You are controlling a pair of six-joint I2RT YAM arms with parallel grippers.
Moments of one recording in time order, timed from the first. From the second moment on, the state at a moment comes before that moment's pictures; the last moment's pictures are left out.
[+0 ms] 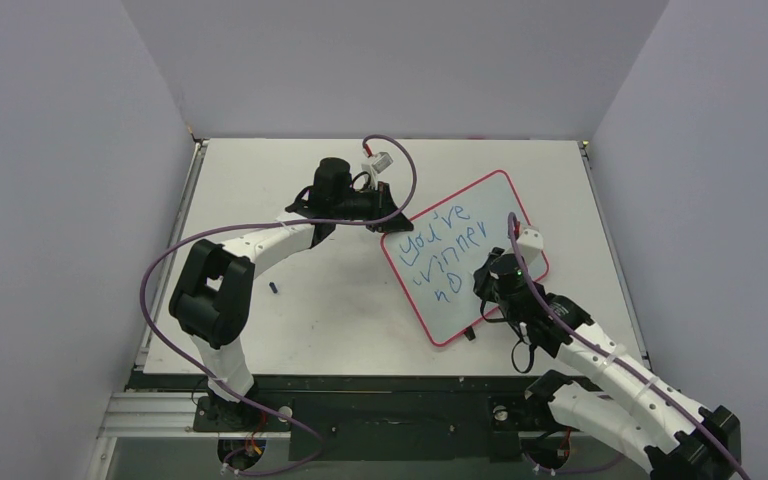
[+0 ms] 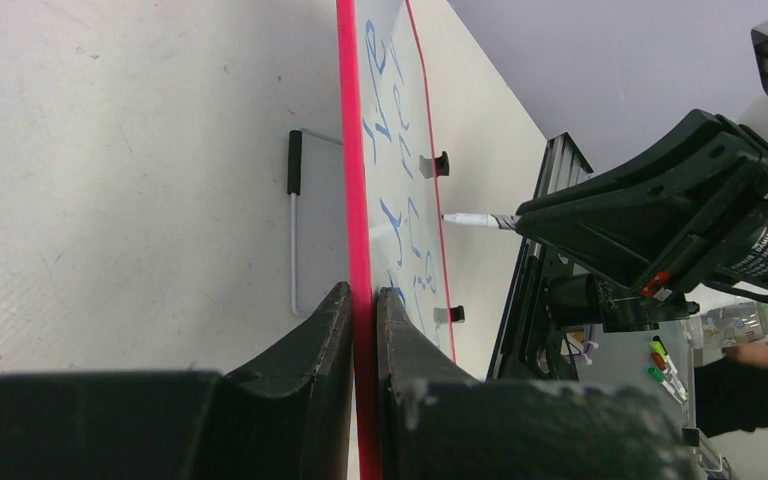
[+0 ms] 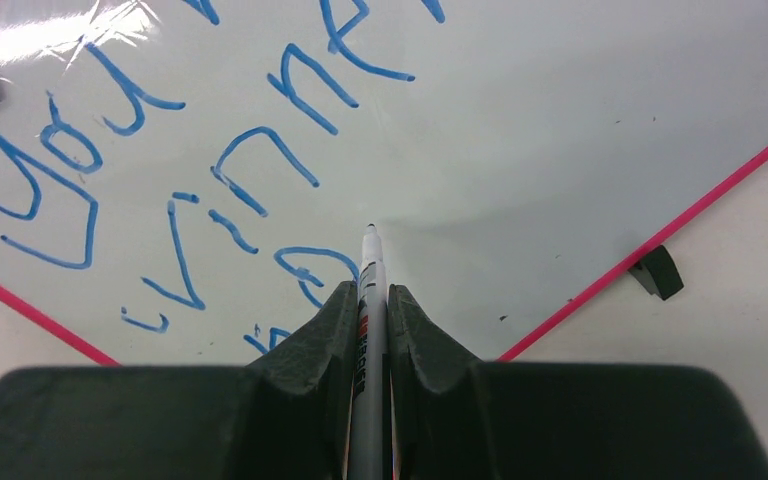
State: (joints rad) left arm -0.52 1.81 1.25 0.15 0.79 -0.47; right arm 0.65 0.82 0.62 -0.45 0.43 0.68
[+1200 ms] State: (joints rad) left arm -0.52 1.80 1.25 0.15 0.78 -0.46; right arm 0.60 0.76 0.51 -0.36 0.34 0.68
